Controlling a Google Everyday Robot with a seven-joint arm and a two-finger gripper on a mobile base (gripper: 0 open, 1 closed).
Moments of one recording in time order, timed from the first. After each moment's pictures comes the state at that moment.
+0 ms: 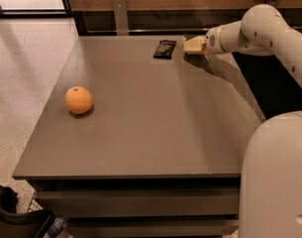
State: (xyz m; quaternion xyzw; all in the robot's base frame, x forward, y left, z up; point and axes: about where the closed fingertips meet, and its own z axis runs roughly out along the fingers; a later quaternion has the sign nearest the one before) arm 0.823 -0.173 0.844 -0.18 0.85 0.19 0.45
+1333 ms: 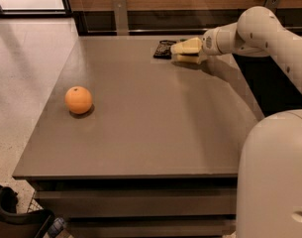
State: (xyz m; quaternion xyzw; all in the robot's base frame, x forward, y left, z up) arm 0.825 -0.164 0.836 -0.18 0.85 0.19 0.45
